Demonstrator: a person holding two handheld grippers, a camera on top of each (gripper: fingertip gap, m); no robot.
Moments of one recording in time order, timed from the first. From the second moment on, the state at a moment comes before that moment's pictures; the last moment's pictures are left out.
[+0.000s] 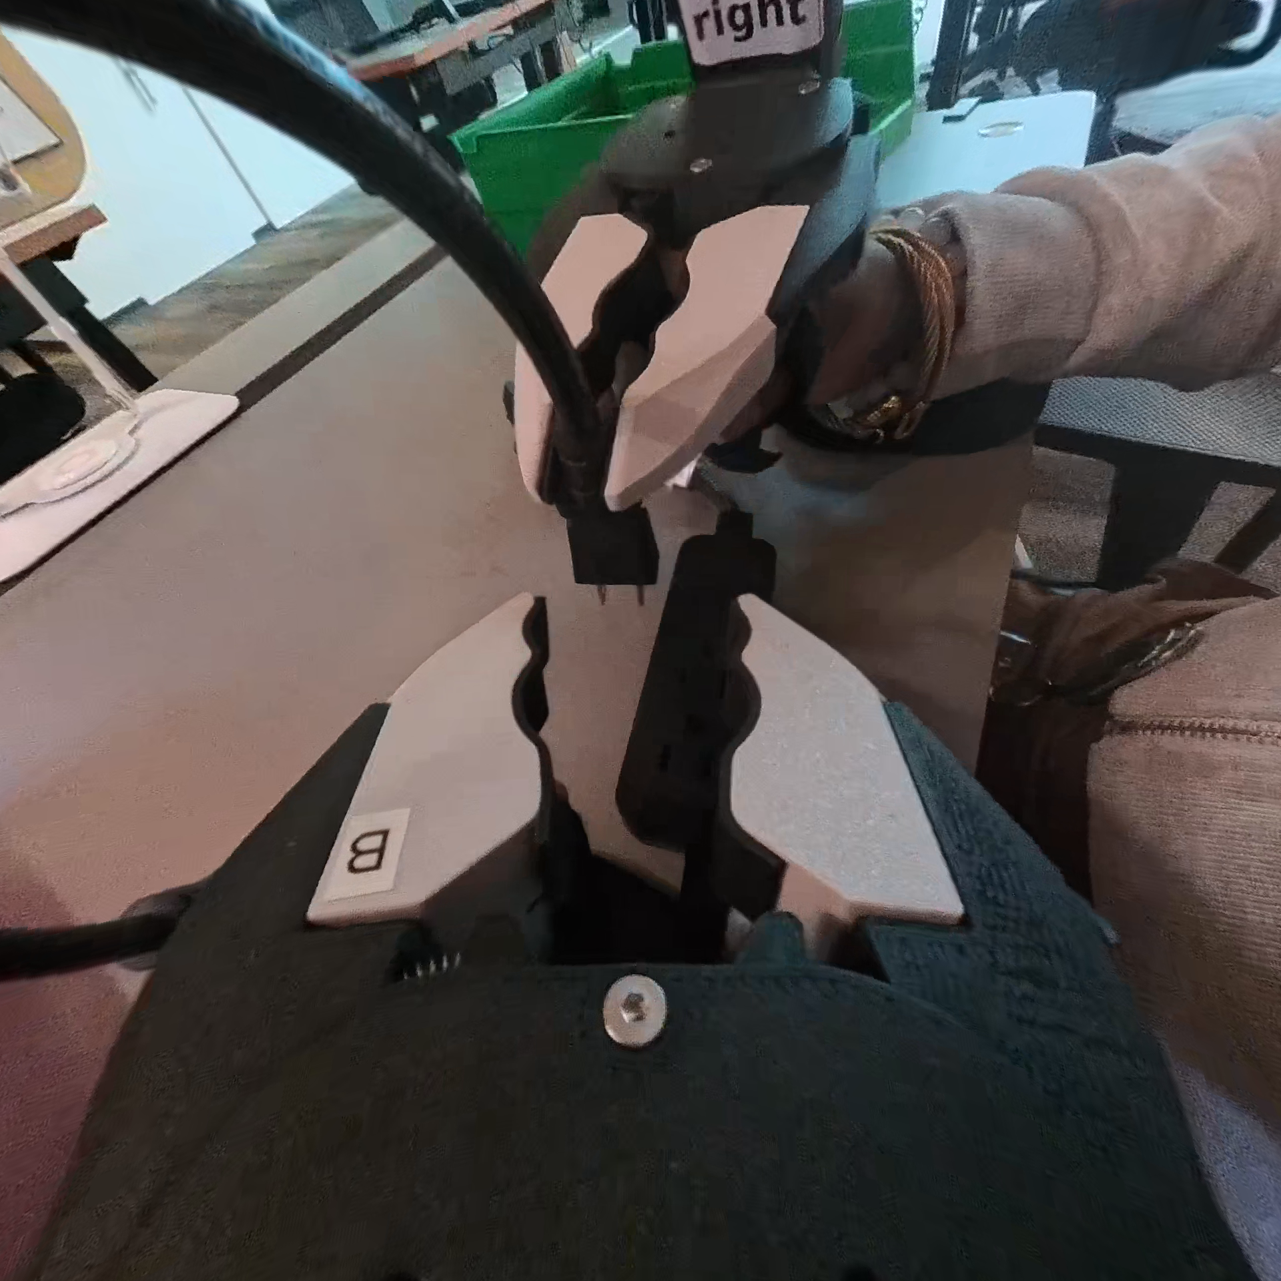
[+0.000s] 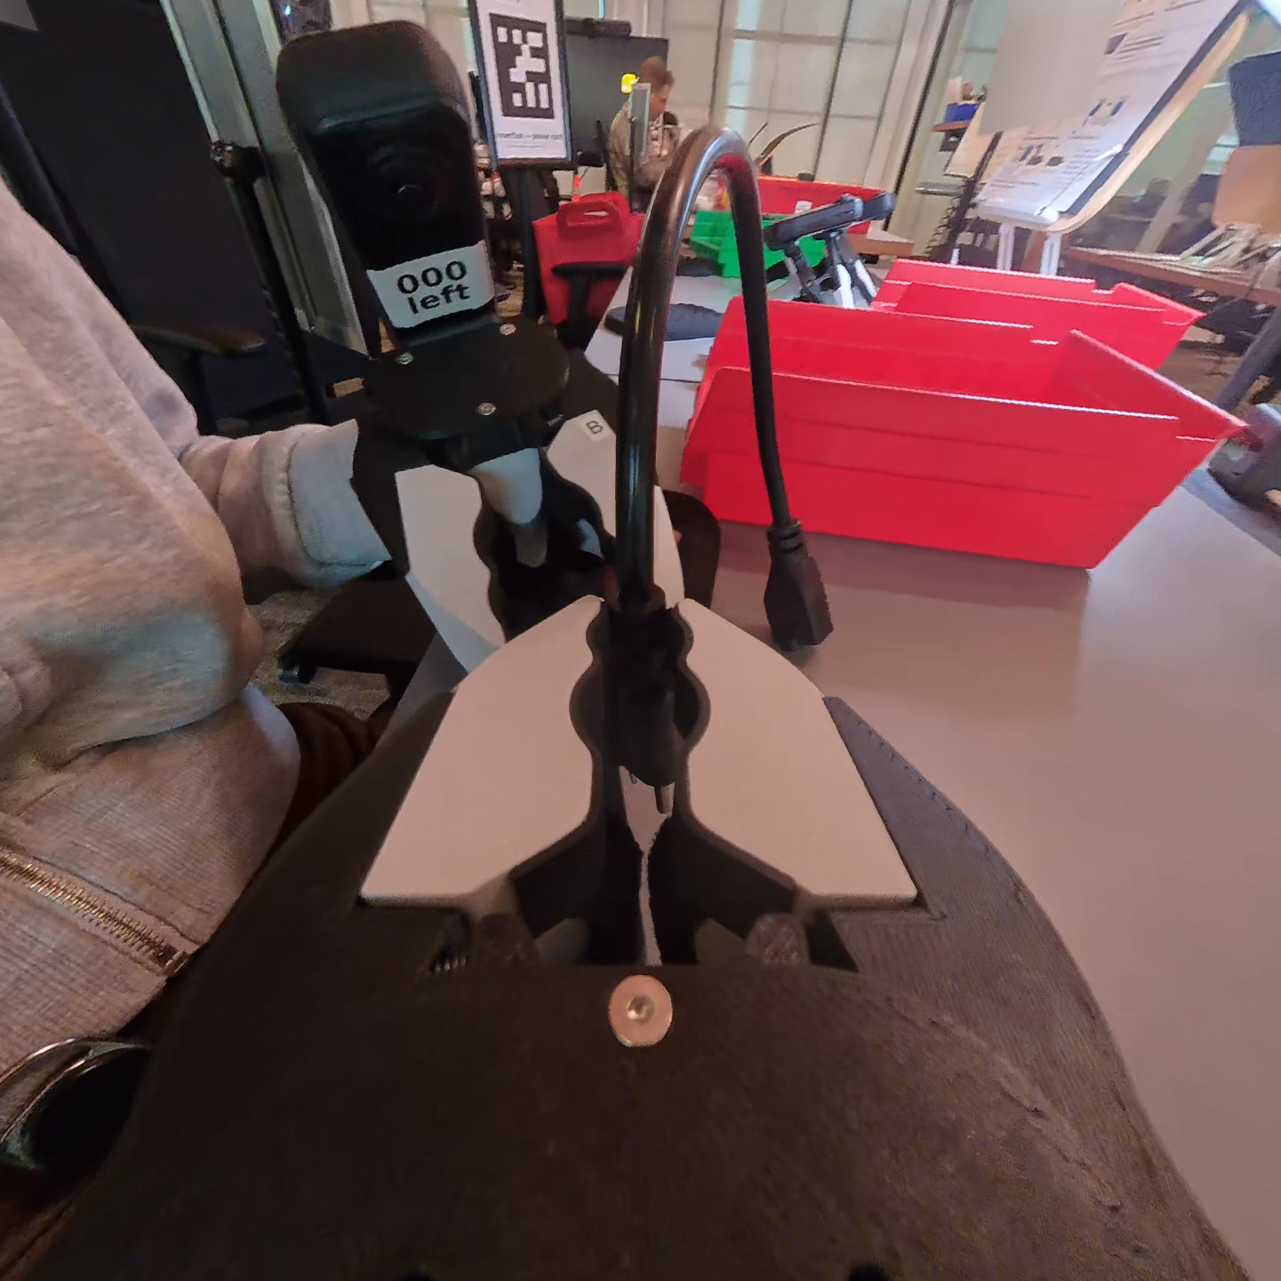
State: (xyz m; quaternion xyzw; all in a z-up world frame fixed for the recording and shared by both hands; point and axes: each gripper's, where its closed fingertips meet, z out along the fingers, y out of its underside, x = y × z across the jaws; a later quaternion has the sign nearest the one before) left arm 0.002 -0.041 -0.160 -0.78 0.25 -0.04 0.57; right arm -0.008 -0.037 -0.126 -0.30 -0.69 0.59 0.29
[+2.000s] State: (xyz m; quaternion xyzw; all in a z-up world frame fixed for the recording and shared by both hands) left arm 0.000 -0.038 -0.174 -0.80 0.24 -0.08 0.54; right arm 0.004 0.011 -0.069 -0.30 -0.58 0.61 0.44
